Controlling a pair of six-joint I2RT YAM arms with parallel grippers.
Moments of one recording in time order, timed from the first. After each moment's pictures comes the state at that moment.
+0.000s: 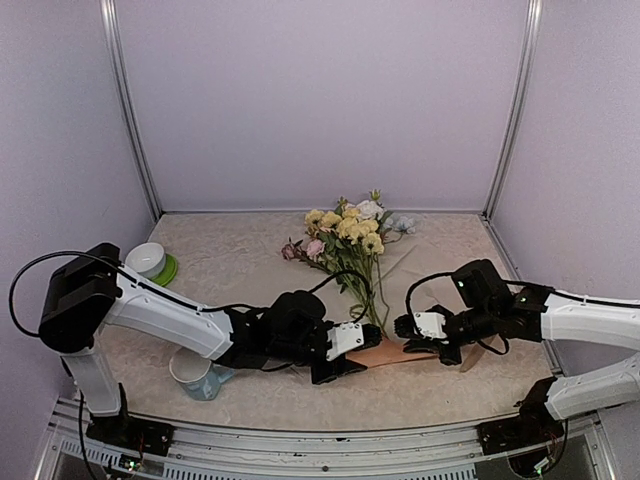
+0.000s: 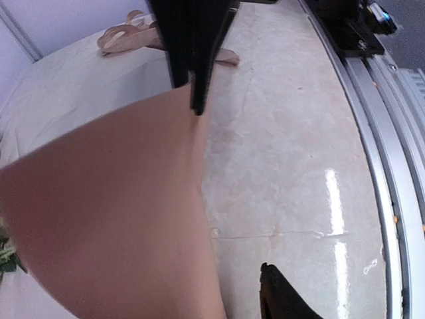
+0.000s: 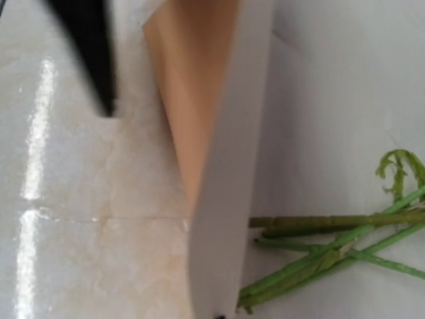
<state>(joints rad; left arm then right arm) -1.19 1.82 0.95 0.29 0.15 0.36 0.72 1.10 0.57 -0.32 -0.42 -0.76</state>
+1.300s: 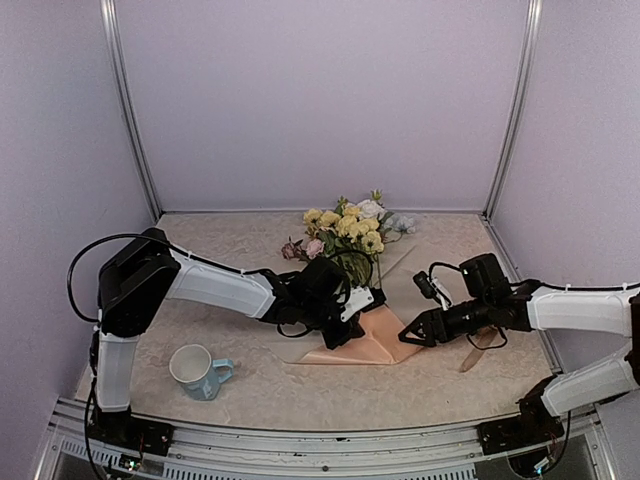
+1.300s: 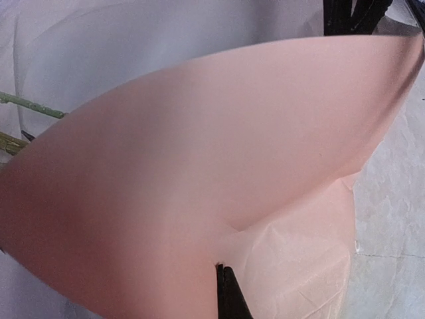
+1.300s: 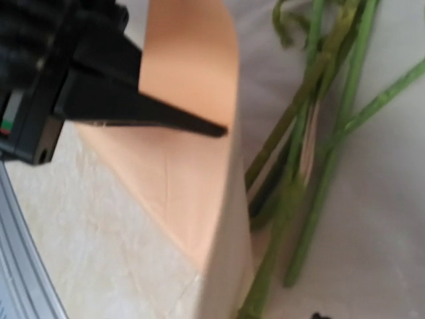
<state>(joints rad) -0.99 2.12 1.35 -0.03 0.23 0.23 0.51 1.25 0.54 -0.12 -0.62 0.25</state>
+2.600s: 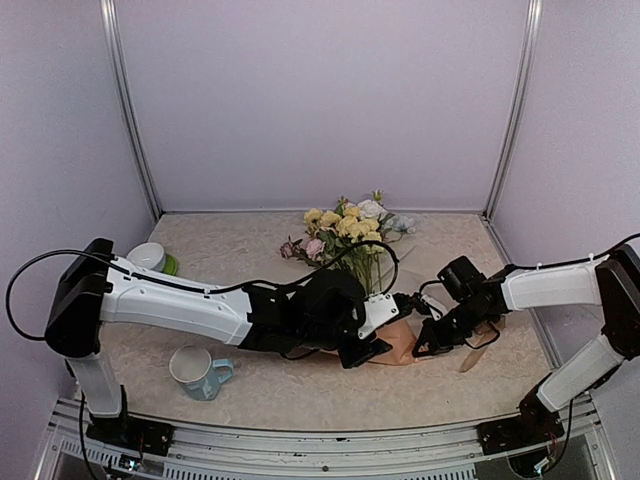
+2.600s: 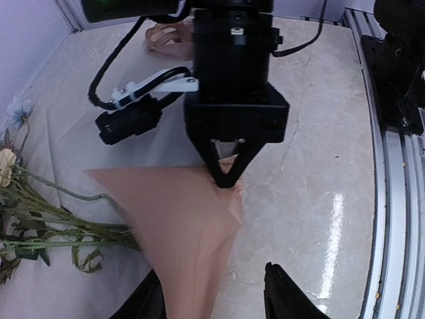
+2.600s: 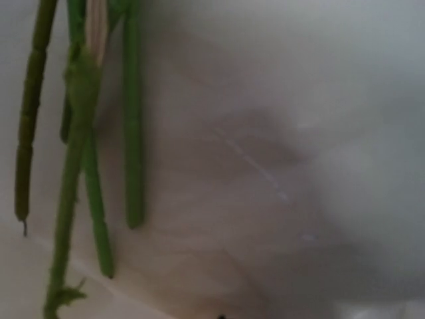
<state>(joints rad) -1.23 1.87 1.28 -0.04 -0.08 0.18 0.53 1.48 0.69 -0.43 -0.45 0.25</state>
